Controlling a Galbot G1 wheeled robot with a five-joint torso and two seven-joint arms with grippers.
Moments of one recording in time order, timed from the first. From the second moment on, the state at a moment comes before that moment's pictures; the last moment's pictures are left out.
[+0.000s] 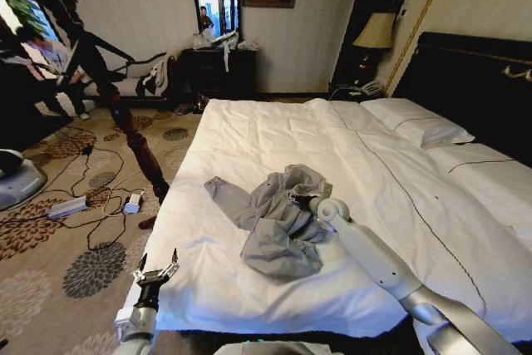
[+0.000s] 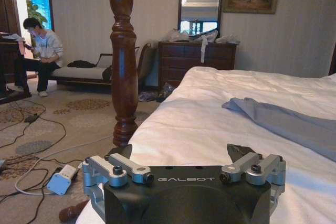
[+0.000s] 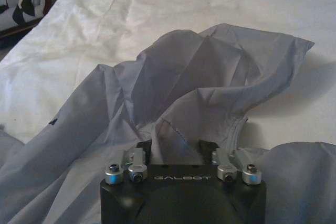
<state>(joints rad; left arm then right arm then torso) 1.78 -1.40 -0.70 -1.93 -0.31 -0.21 -0.04 -0.66 0.99 -0.04 1.53 1.24 -0.48 0.49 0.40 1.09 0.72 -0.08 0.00</state>
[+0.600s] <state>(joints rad) 1.78 -1.40 -0.70 -1.93 -0.31 -0.22 -0.04 -0.70 0.97 -0.01 1.56 1.23 -0.41 0.38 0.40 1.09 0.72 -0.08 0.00</state>
